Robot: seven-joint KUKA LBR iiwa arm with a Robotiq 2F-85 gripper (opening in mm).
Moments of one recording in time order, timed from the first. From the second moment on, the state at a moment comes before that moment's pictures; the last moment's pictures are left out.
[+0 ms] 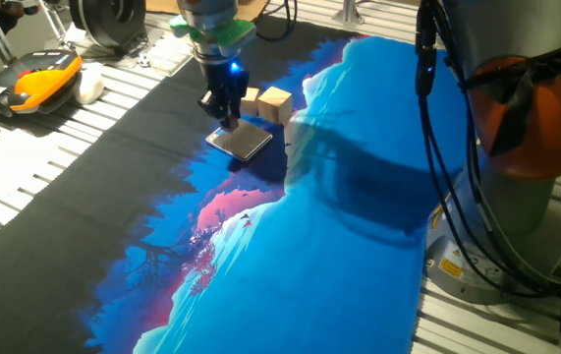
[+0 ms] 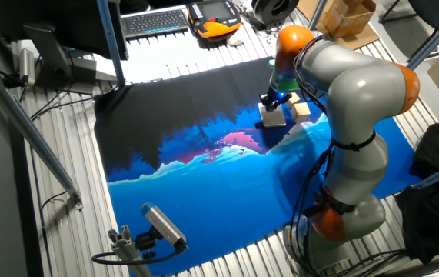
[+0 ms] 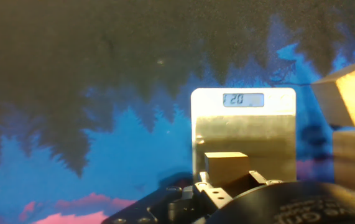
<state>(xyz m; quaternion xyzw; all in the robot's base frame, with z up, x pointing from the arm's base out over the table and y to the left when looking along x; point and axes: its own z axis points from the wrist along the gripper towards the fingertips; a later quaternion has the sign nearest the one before) 0.539 -0.040 0.113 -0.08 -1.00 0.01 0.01</state>
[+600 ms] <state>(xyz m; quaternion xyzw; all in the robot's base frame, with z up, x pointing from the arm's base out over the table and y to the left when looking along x) 0.520 -0.023 0.119 -0.09 -0.99 0.00 0.05</state>
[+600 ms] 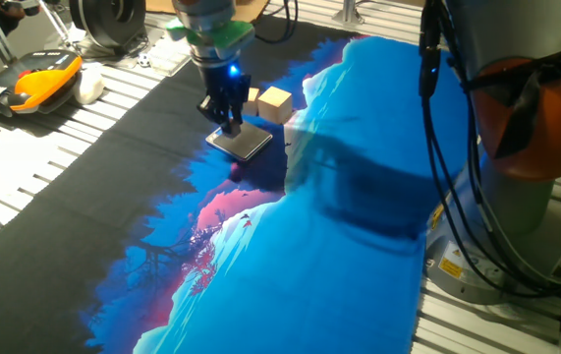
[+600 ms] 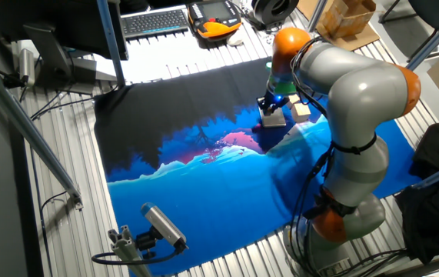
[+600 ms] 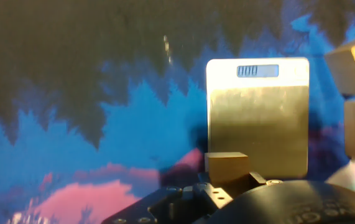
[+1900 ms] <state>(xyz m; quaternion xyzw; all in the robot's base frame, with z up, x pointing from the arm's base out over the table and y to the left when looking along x) 0.508 -0.020 0.117 -0.07 -0.99 0.03 0.10</state>
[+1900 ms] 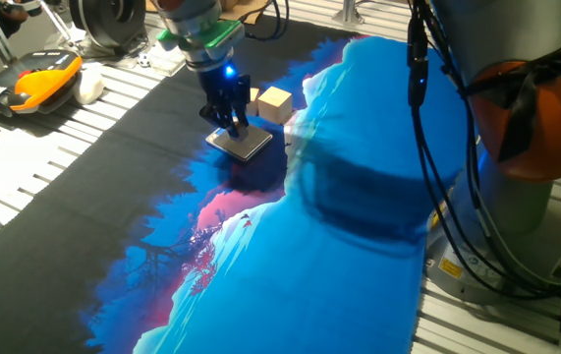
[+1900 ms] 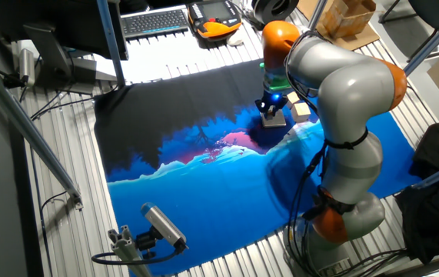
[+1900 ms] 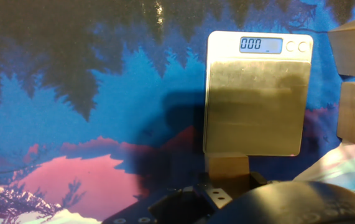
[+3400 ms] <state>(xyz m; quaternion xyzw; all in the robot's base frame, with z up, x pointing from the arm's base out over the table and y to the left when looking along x) 0.462 -0.036 0.083 -0.08 -0.99 0.05 0.04</state>
